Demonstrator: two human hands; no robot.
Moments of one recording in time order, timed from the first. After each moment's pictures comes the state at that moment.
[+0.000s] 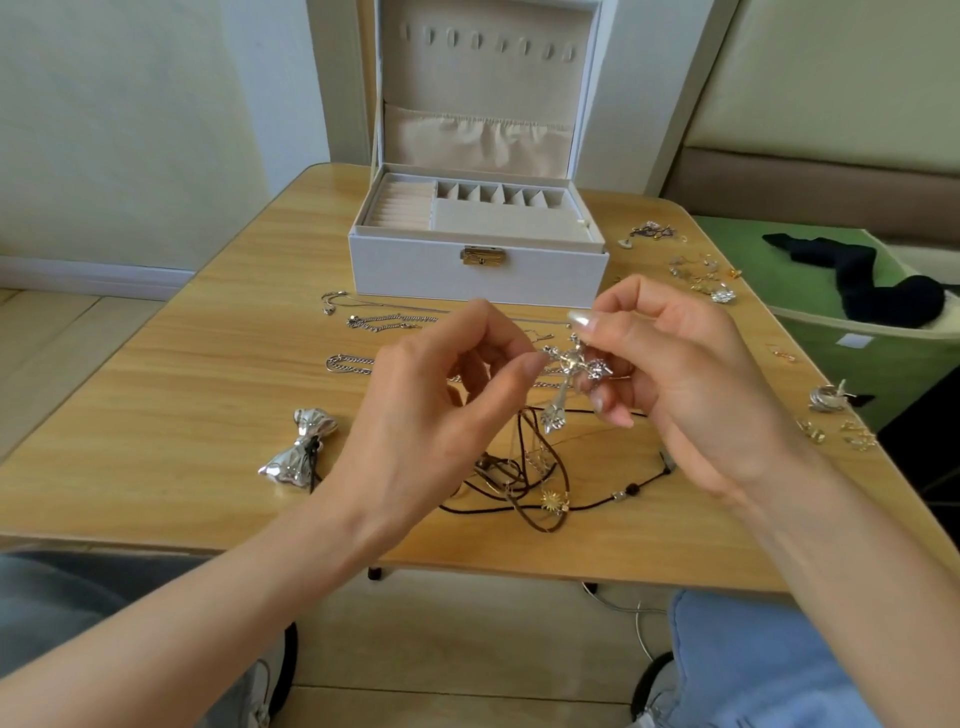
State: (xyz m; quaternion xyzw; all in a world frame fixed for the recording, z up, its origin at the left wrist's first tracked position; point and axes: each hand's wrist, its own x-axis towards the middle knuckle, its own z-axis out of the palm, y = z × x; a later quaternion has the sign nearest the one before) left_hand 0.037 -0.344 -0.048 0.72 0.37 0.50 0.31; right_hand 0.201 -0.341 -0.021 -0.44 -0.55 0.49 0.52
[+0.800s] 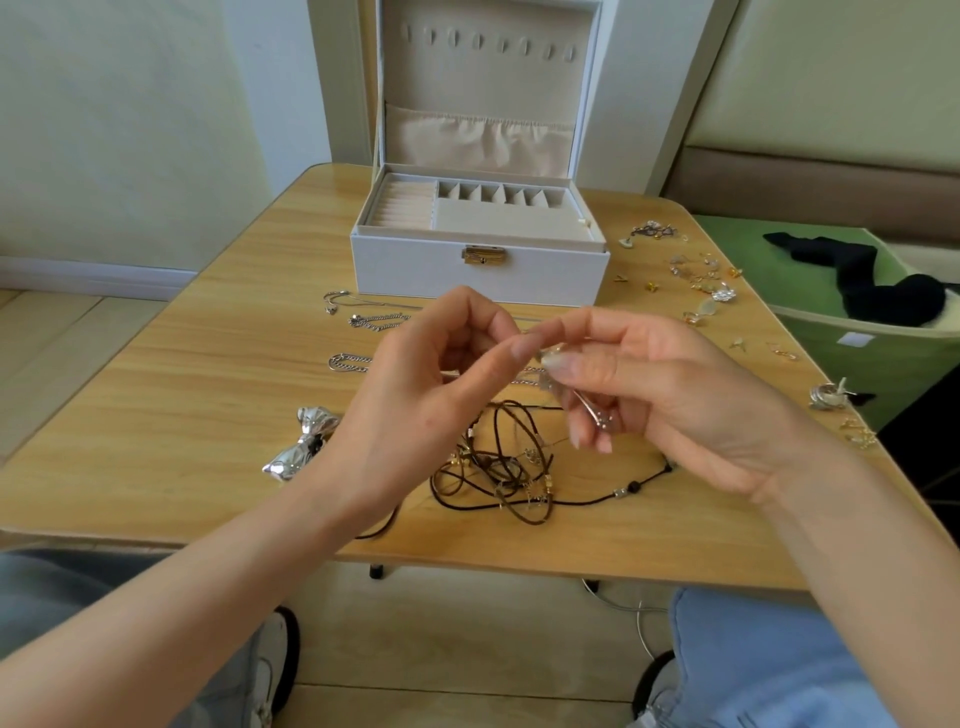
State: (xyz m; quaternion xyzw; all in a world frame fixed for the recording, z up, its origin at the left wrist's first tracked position) left_hand 0.031 -0.334 -0.049 0.68 0.33 0.50 0.43; right_hand 0.207 -0.339 -0.019 -0.41 -0.59 0.60 0.36
